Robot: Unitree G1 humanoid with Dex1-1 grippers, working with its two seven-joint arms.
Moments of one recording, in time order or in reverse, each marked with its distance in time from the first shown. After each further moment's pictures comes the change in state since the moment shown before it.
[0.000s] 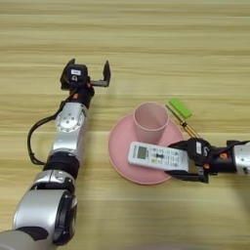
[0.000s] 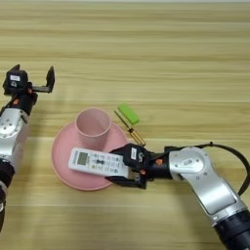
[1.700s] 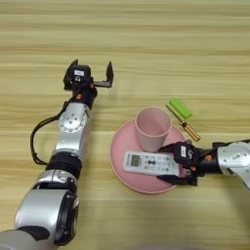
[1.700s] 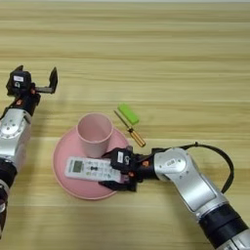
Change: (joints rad) left arm -0.004 -0.011 -0.016 0.015 0.001 -0.006 0.013; right arm -0.061 0.068 0.084 0.105 -0.098 -0.001 -0.046
